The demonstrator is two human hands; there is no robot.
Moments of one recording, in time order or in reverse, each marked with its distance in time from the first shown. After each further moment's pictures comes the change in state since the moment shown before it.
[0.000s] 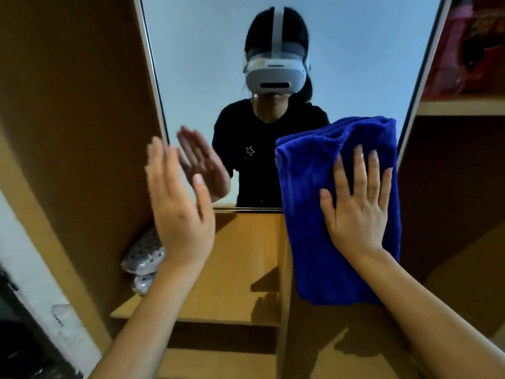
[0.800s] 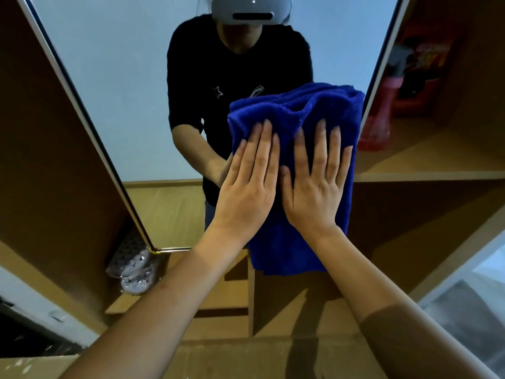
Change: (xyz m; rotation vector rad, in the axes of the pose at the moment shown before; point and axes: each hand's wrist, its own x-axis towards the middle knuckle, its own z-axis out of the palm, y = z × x) left_hand 0.094 0.131 0.080 0.208 -0.319 0.566; right_hand 0.124 0.011 -0.052 0.038 0.020 0.051
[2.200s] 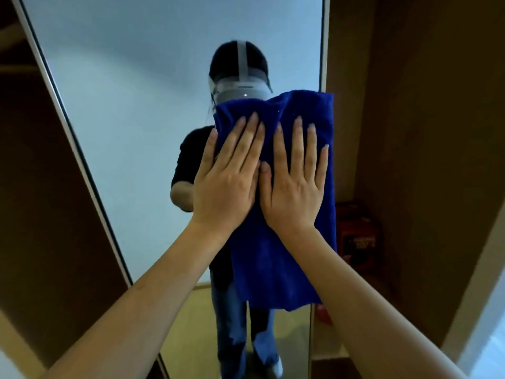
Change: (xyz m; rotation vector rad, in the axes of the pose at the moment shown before) left_hand 0.435 -0.129 -0.174 0.098 0.149 0.052; right_hand 0.440 -0.019 -0.175 0.056 0.197 0.088
